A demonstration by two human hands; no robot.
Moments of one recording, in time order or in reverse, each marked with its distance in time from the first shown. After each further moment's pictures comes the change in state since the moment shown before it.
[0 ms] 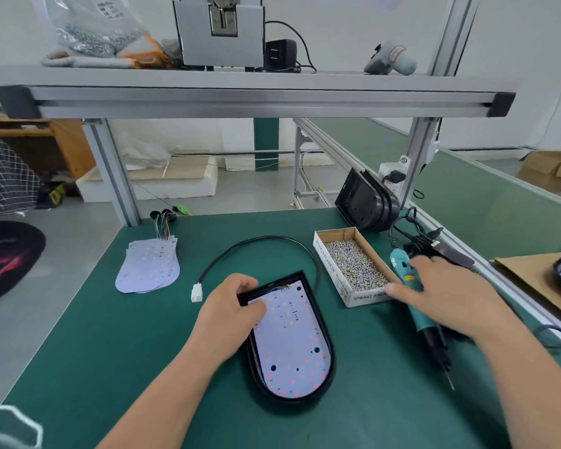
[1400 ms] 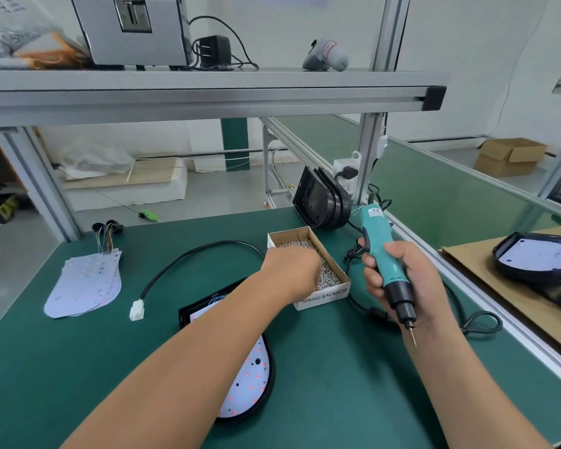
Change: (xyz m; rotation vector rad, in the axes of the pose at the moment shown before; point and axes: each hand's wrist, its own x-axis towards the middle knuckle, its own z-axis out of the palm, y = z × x) left_hand 0.066 0.140 0.134 0.956 -0.337 0.558; right_hand 0.001 0.007 0.005 2.056 -0.073 0.023
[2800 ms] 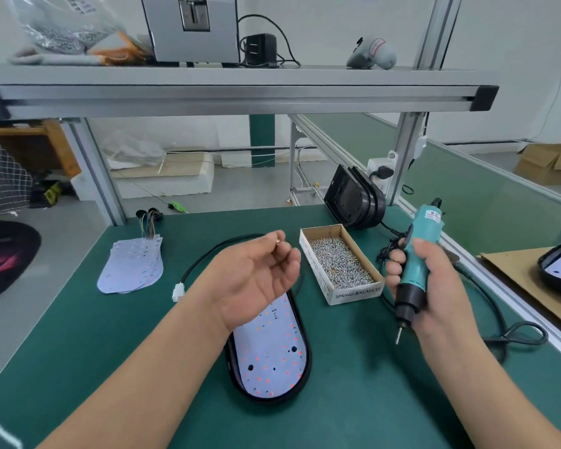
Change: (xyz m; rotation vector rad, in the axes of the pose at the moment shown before) left_hand -0.124 -0.058 -0.039 -2.334 0.080 -0.333; right_hand -0.011 0.014 0.040 0.153 0.190 -0.047
